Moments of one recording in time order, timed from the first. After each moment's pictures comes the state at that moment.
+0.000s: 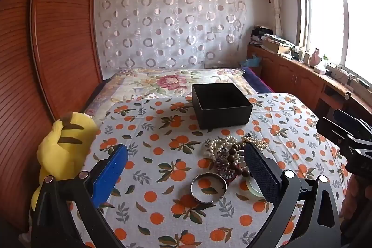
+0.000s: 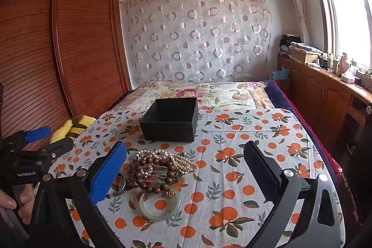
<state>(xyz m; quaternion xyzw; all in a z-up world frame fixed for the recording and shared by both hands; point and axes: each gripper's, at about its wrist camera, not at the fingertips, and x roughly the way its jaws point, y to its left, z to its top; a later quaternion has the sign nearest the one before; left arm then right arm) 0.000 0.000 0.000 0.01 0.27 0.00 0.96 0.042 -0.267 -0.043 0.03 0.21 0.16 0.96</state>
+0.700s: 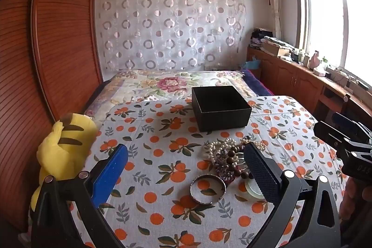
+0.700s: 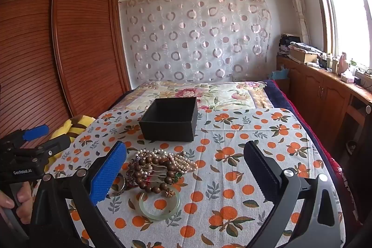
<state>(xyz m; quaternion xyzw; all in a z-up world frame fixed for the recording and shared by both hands) 0.000 0.000 0.000 0.01 0.26 0.00 0.97 0.042 -0.267 -0.044 0.03 0.21 0.16 0.96</state>
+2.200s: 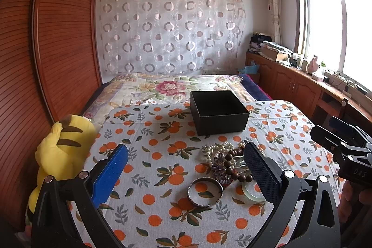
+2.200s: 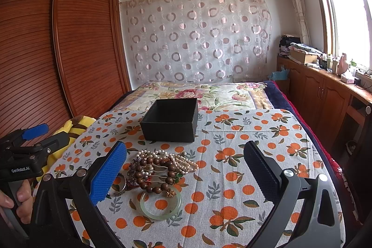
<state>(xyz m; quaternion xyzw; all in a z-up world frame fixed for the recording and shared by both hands) -0.005 -0.003 0.018 0.00 0.25 0.00 0.97 0.040 -0.266 -0.042 0.03 0.21 0.16 0.96</state>
